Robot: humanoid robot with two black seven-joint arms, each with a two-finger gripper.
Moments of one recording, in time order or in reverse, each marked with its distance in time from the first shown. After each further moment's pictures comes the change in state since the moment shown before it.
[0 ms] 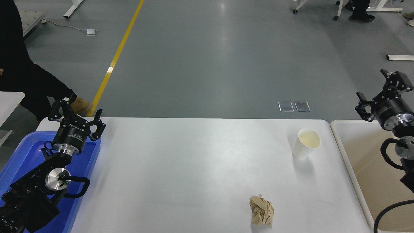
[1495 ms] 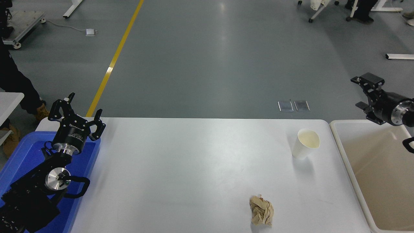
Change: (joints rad) left arm 0.000 0.000 0.000 0.000 0.000 0.000 0.000; right arm 0.291 -0.132 -1.095 0.038 -0.108 0.043 0.030
